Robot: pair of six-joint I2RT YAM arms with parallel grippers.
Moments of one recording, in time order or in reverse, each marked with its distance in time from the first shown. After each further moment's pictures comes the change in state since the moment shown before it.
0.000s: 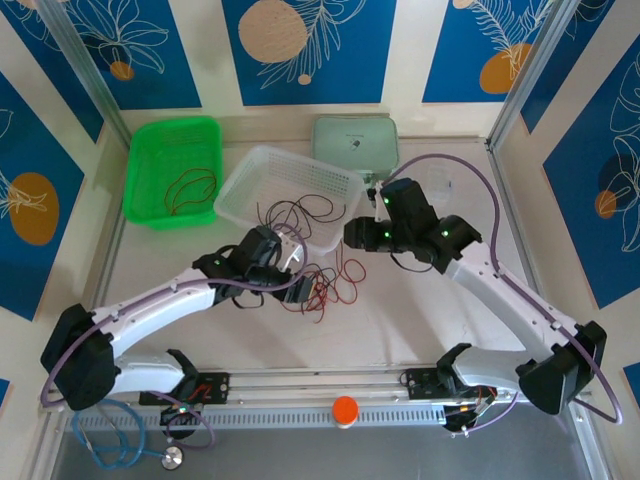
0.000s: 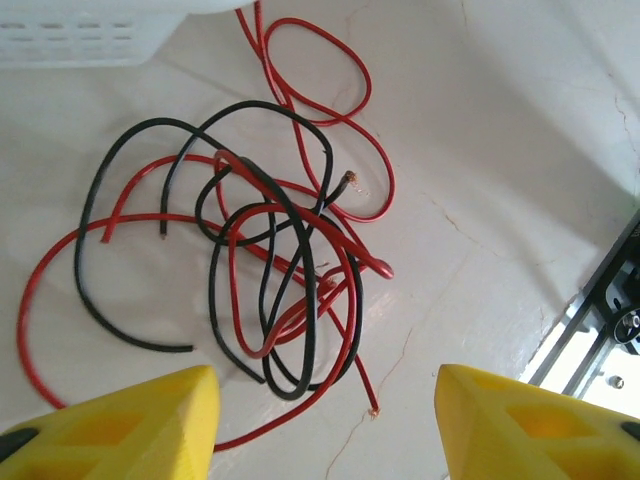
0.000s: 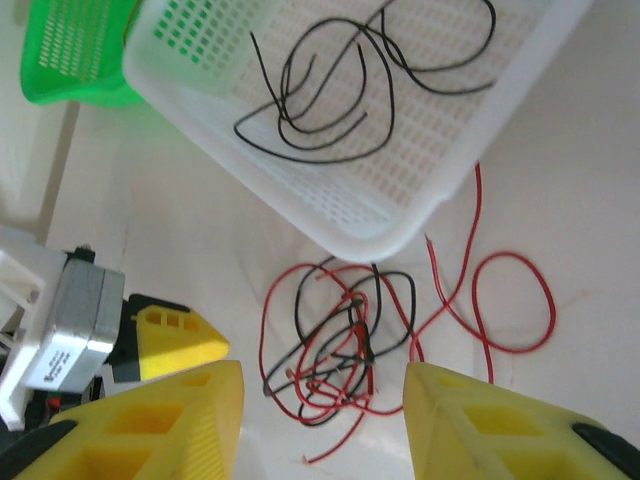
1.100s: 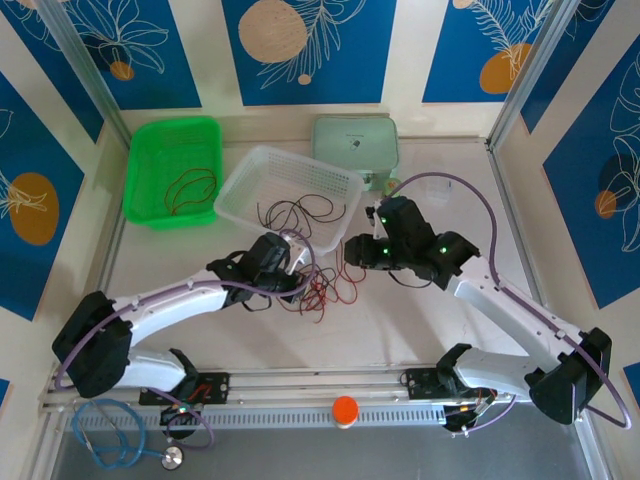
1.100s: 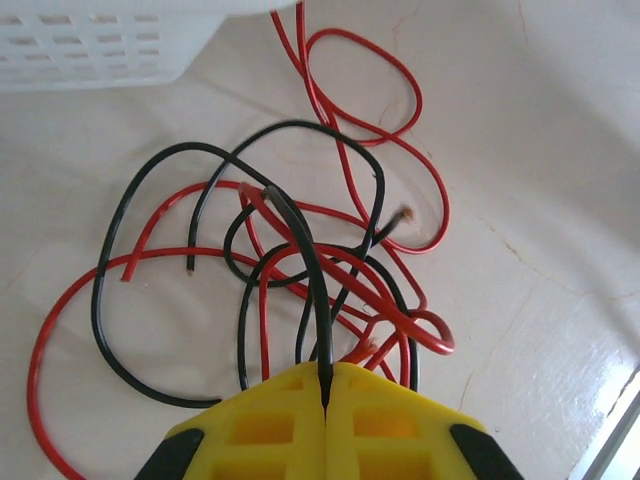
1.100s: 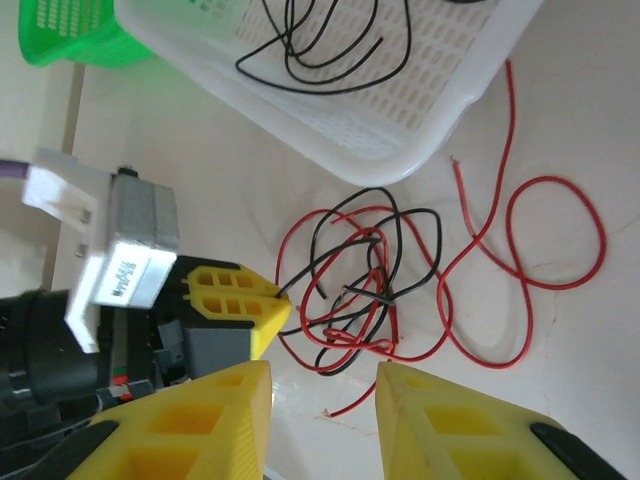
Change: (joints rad) left arm -0.027 0.056 -0.048 0.135 -0.102 0.008; right arm 0.074 -0.053 -0.119 0.049 -0.027 0.101
